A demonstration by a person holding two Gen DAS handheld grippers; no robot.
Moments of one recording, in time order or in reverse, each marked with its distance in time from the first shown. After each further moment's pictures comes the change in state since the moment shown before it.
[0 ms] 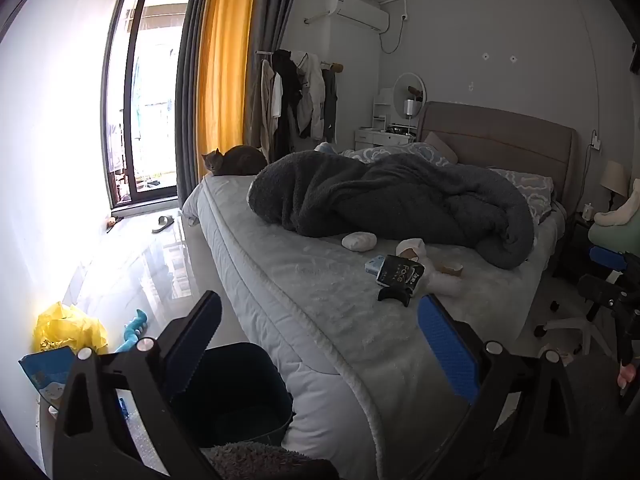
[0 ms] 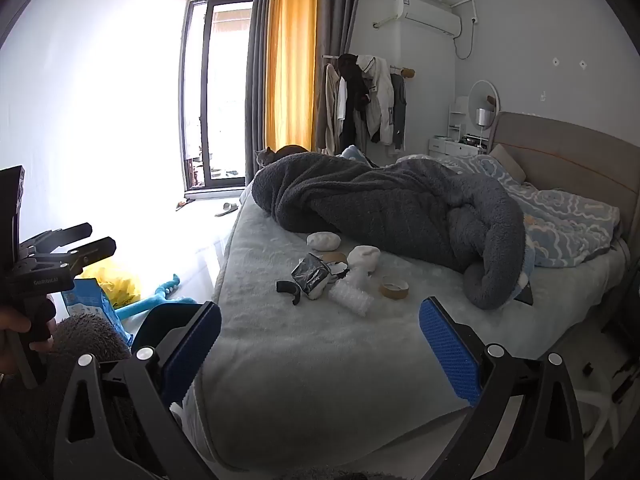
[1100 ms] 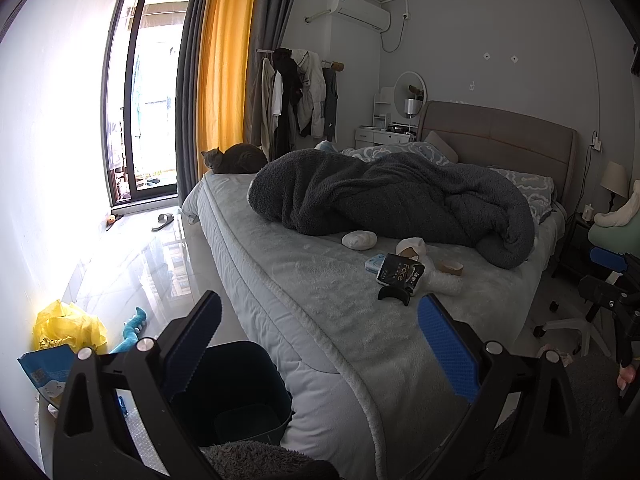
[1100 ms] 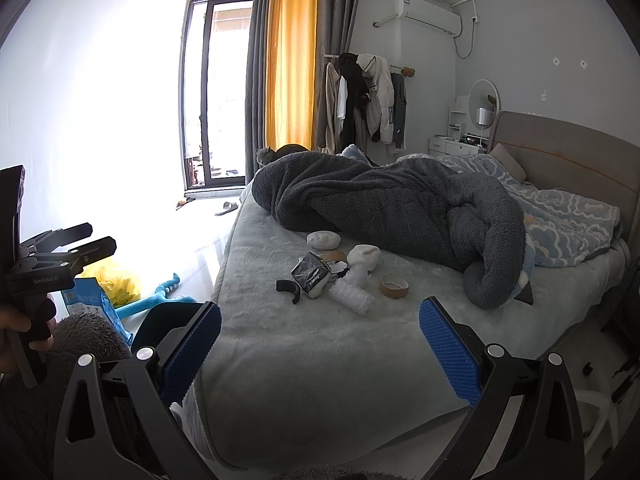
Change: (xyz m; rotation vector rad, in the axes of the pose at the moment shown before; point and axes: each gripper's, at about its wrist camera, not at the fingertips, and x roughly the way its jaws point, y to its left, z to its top) left arm -0.004 0.001 -0.001 0.001 -0.005 0.001; right arm 0.000 0.000 -0.001 0.003 -0.001 0.003
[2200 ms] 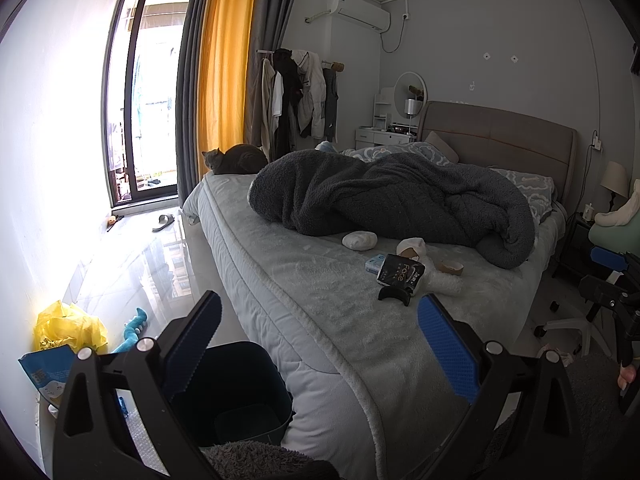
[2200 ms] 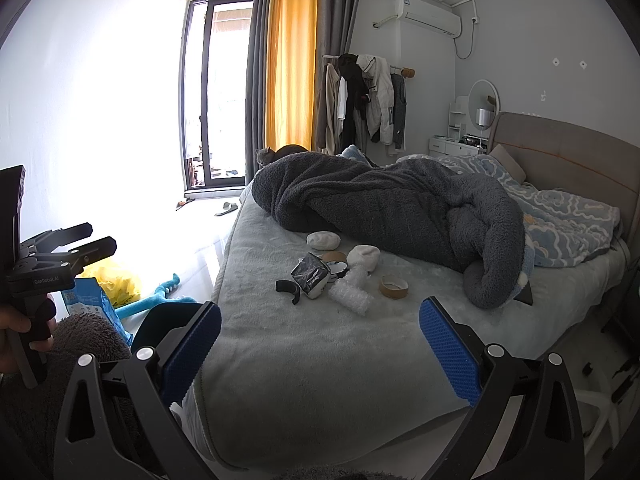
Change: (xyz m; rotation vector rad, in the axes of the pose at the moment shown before) left arm 0.004 -0.002 0.001 0.002 0.006 0.000; right arm -0.001 -0.001 0.000 0.000 0.000 0.000
